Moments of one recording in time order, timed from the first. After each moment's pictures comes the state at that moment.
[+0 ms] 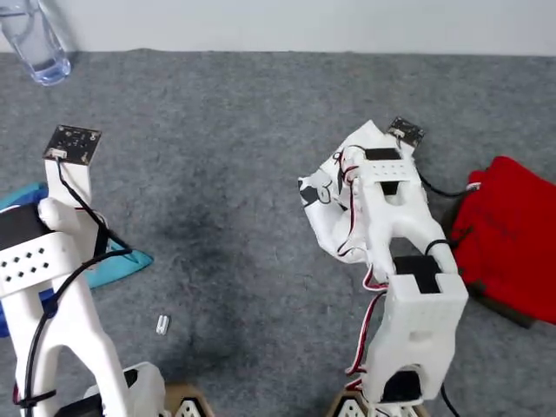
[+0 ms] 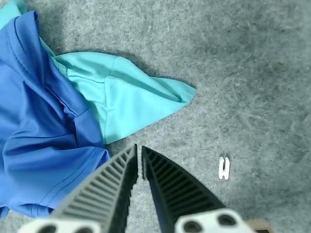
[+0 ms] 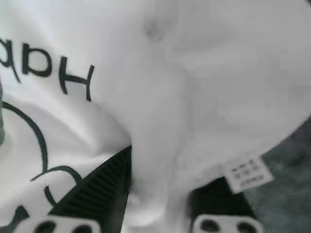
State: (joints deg) left arm -25.8 -27.1 22.9 92.0 -22.4; right arm -6.2 27.0 -0.2 63.3 -34.4
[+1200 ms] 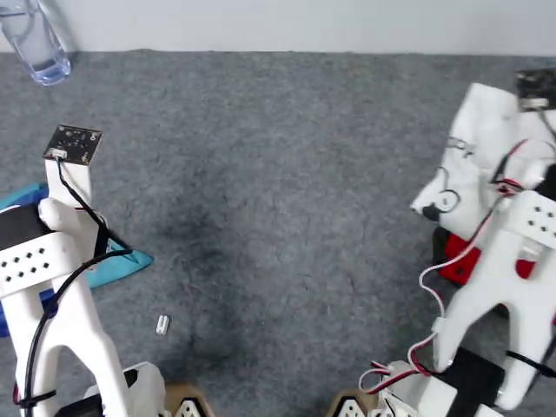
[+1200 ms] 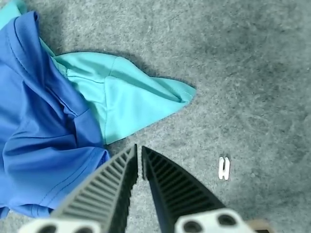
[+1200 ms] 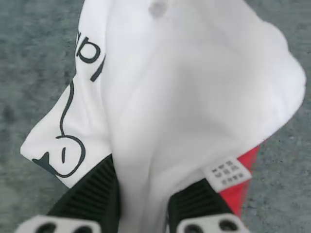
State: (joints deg) left arm -25.7 -27.1 22.9 92.0 -22.4; right arm 27.8 -11.7 2.2 72.4 26.3
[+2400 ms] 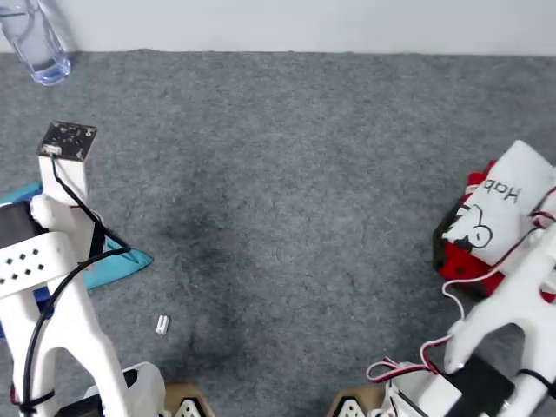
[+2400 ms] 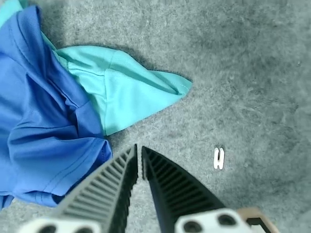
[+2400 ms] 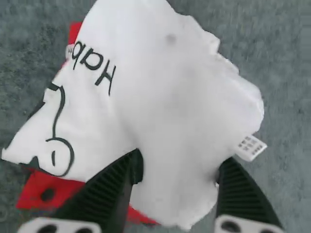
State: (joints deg) left arm -25.8 -27.1 17.0 98.4 -22.1; right arm 40.0 -12.5 13.4 63.4 34.1
